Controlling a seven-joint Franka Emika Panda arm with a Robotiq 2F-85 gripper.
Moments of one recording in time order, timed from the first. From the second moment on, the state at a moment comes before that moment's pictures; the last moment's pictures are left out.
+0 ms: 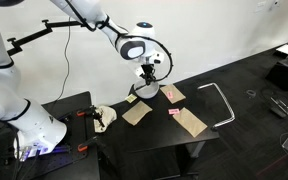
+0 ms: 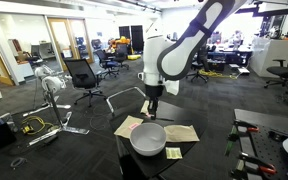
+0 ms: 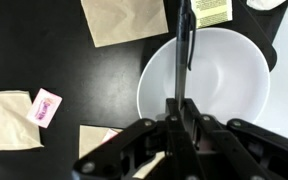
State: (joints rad) arm 0.04 0.38 0.08 -2.16 0.03 2.58 -0.12
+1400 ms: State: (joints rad) arm 0.01 0.48 0.19 -2.10 0.04 2.75 -0.18
